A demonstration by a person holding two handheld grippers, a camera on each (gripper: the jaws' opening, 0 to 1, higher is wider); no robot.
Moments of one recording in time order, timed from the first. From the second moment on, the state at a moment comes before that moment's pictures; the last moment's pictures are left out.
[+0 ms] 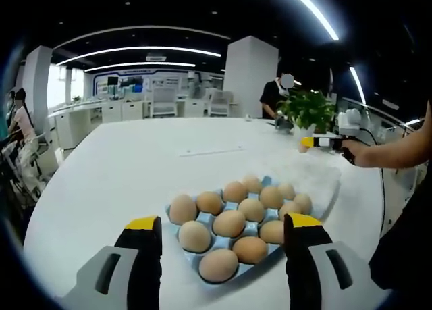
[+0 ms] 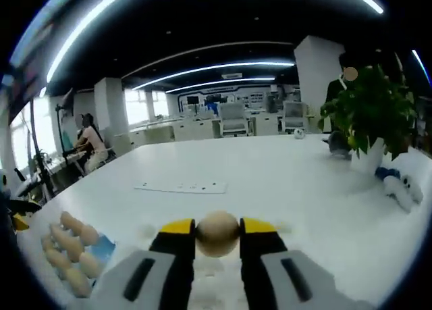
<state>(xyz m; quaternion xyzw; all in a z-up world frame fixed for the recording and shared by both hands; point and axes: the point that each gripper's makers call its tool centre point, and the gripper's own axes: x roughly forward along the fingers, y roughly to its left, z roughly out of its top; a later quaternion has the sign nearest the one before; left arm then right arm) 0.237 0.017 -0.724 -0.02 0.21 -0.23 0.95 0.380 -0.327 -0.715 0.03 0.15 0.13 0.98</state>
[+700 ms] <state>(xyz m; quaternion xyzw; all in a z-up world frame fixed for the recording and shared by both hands) 0.234 0.019 -0.726 -0.02 0.21 -0.22 0.95 0.359 -0.218 -0.731 0.03 0.18 0.28 0.94</state>
